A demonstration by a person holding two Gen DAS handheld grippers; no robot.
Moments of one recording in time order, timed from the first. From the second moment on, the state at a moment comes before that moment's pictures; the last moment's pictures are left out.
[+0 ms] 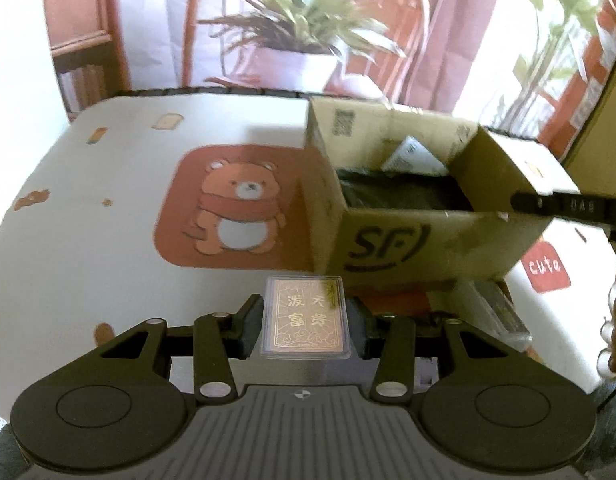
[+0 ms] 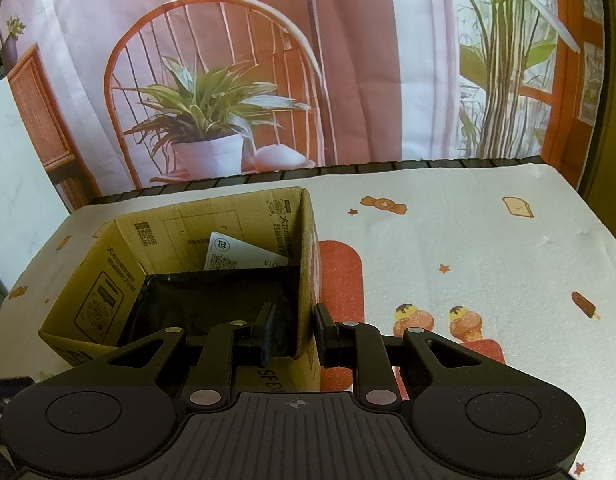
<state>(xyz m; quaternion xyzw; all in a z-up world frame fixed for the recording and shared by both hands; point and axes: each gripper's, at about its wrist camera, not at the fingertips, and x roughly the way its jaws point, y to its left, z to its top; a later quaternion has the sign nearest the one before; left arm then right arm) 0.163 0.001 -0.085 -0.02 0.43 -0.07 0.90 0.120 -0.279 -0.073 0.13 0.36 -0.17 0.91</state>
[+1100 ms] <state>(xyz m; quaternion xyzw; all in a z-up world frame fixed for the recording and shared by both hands) 0.274 -0.077 -0.045 -0.02 0.40 -0.14 0.91 0.121 -0.281 -0.072 0.14 0.36 -0.16 0.91</state>
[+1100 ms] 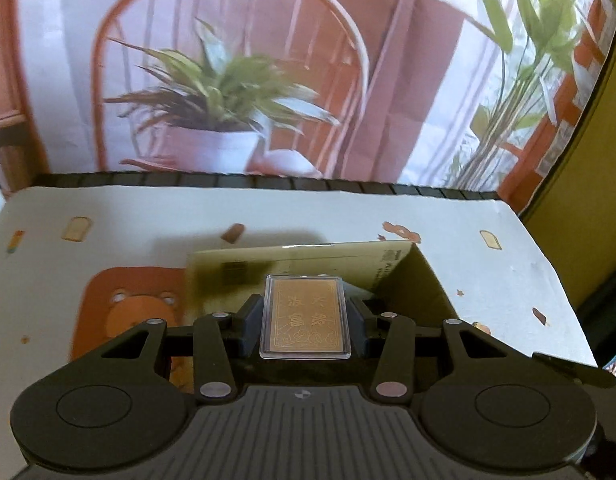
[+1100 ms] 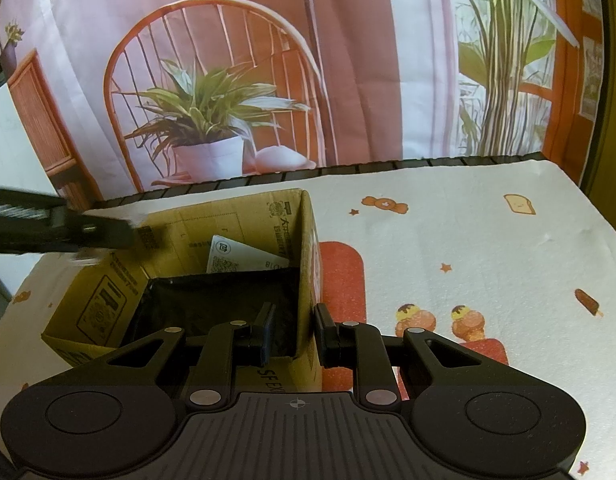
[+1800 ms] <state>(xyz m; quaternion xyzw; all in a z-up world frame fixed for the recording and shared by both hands) 0.337 -0.122 -0.105 0.00 0.49 -0.15 0.86 0.121 -0.285 -0.074 0.15 0.36 -0.15 0.91</state>
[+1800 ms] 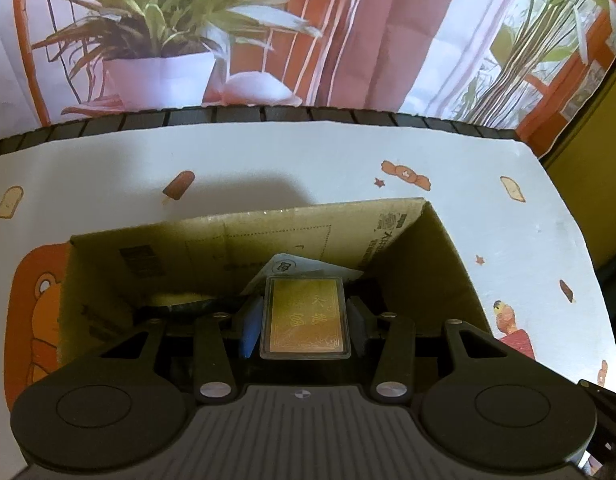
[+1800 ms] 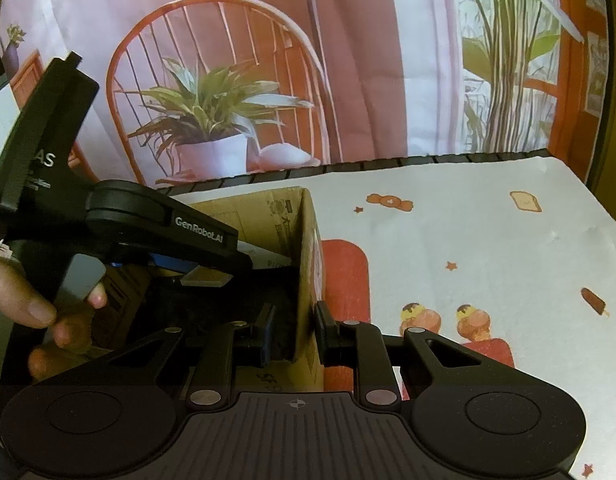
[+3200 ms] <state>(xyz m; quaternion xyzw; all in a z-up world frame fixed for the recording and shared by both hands) 0.191 -0.019 -0.037 0.01 0.36 -0.13 0.92 0.119 -0.286 -0.072 0.15 0.36 -0.15 0.91</state>
